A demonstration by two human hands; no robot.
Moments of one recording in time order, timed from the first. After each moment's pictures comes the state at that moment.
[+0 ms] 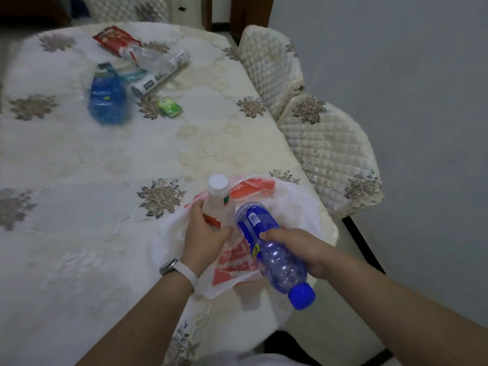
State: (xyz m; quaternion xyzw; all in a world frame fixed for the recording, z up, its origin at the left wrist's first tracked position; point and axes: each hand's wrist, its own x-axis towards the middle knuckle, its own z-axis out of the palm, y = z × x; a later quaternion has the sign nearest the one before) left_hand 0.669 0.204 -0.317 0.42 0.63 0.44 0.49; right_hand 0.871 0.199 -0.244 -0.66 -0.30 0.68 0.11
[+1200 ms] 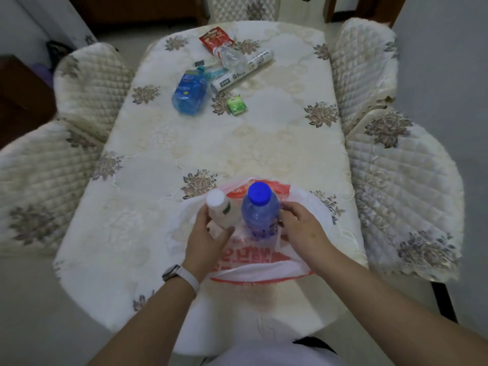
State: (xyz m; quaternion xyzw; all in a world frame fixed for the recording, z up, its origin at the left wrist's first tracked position) left_hand 0.714 0.194 -0.306 0.34 0.79 0.41 0.31; right_hand 0.902 0.299 -0.260 -0.54 -0.56 0.60 0.17
